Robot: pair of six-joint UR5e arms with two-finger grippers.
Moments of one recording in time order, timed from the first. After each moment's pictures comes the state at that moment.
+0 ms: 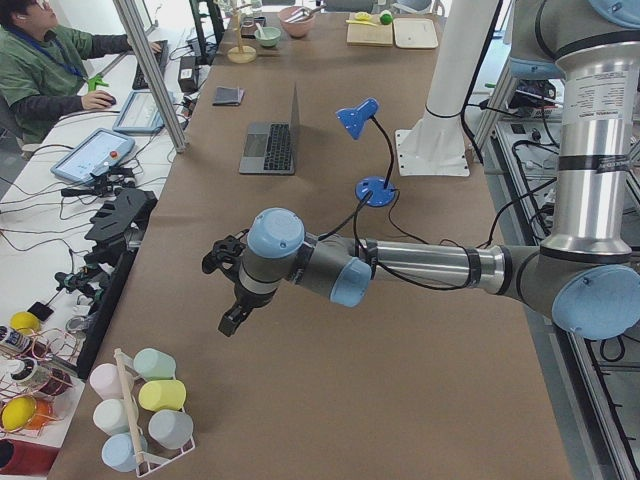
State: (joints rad) left arm -1.63 -1.56 -1.65 -1.96 -2.31 0.27; right arm 1.48 -1.71 1.93 -1.45 2.23 -0.07
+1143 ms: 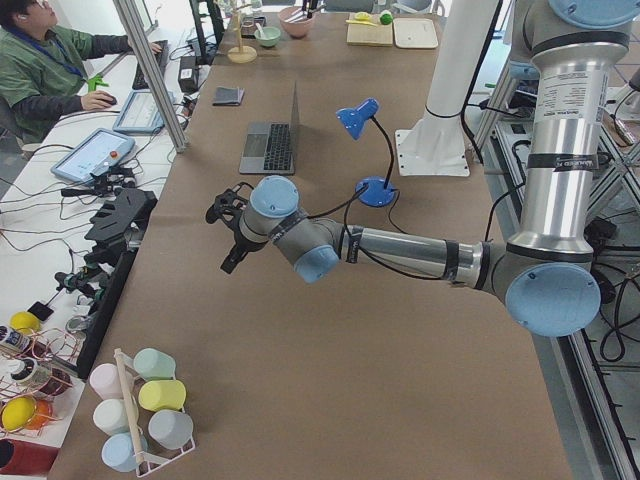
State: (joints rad) left arm -1.37 -1.61 -1.66 -2.34 -2.32 -0.37; right arm 1.28 -1.63 1.96 -1.18 2.30 0.43
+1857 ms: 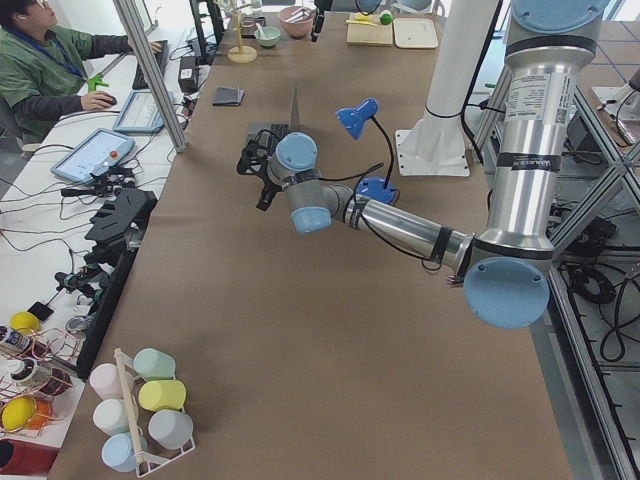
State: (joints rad) left arm -1.14 -1.65 -1.81 -2.48 -2.30 -0.87; right arm 0.93 -1.59 2.17 -1.17 2.05 1.00
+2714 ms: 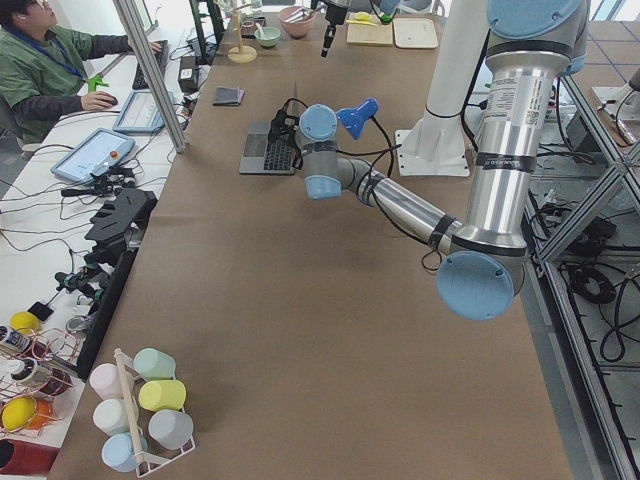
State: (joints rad) left arm -0.96 -1.69 -1.94 -2.48 -2.30 -1.07; right arm 0.68 -1.34 2.30 -1.56 1.83 1.23
